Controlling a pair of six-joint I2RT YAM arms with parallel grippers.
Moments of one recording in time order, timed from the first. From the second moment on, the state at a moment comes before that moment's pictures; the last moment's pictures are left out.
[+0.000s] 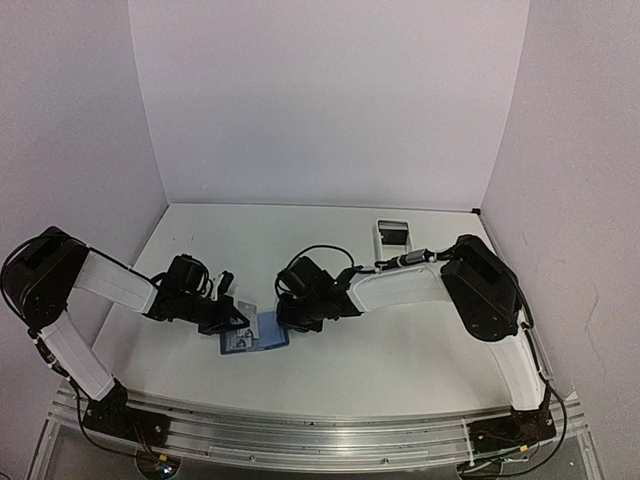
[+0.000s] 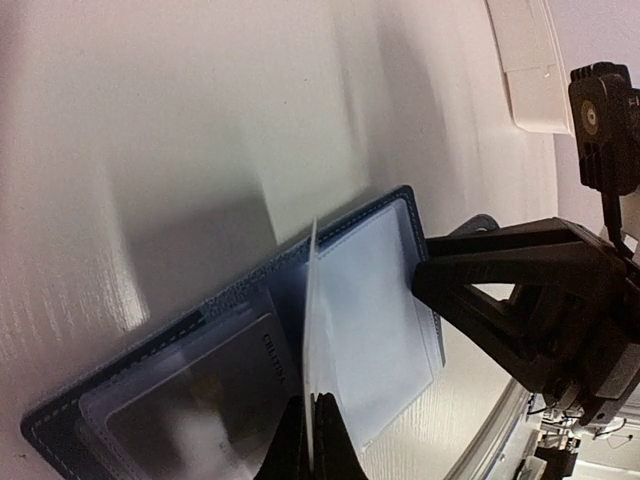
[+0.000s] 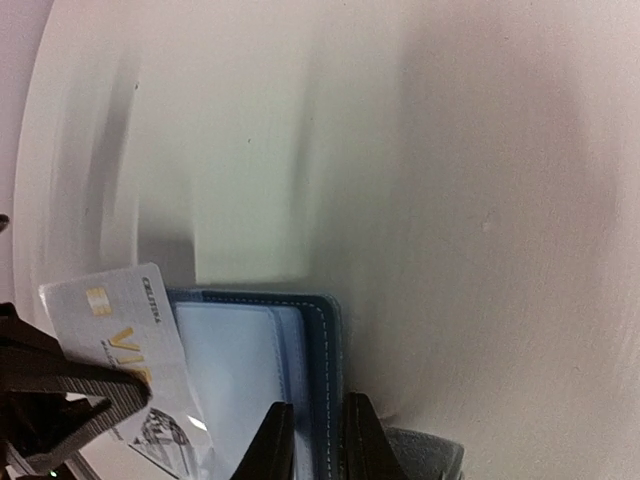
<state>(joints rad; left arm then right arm) -0.49 1.62 0.57 0.18 0.54 -0.62 1.03 2.28 1.60 -0.22 0.01 1.00</state>
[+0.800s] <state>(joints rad) -0.44 1.75 0.59 0.31 0.73 -0.64 0.97 2.19 1.19 0.38 -0.29 1.16</state>
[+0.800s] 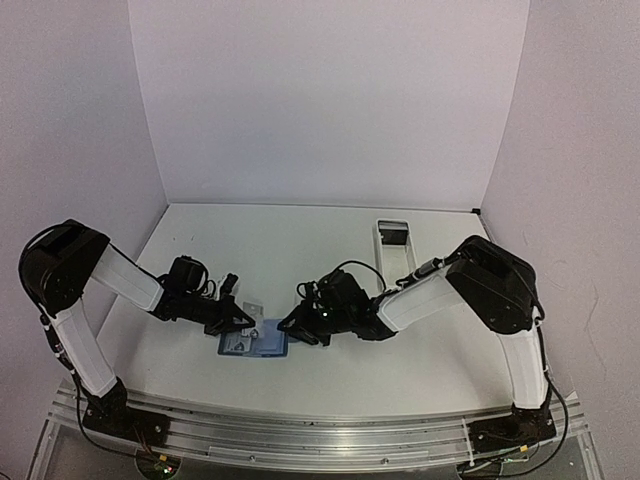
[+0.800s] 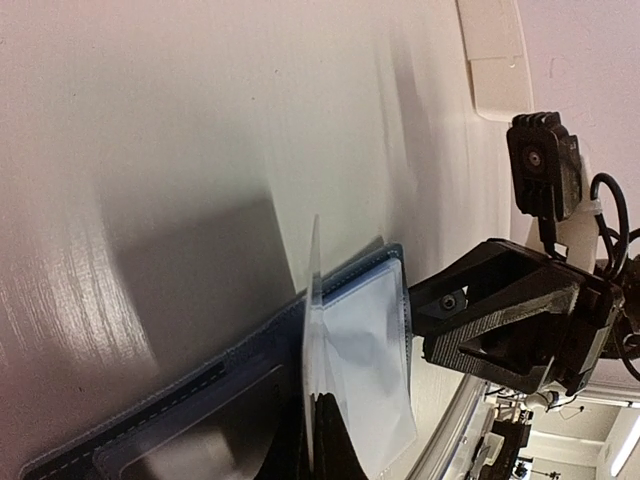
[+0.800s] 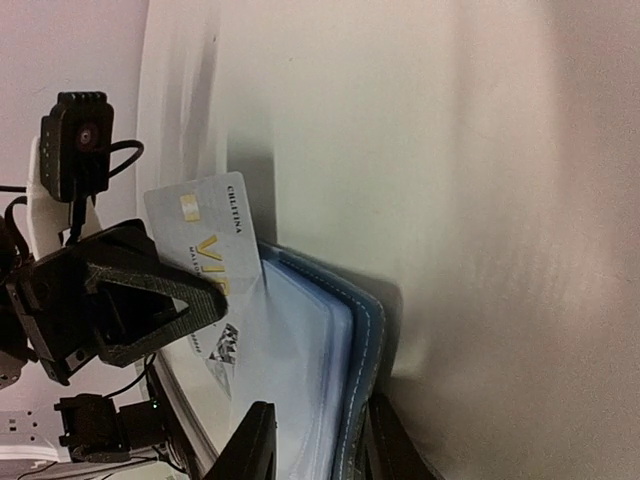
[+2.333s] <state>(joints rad) -0.41 1.89 0.75 0.10 0.98 -0.52 0.95 2.26 1.13 0.65 -0.30 1.12</state>
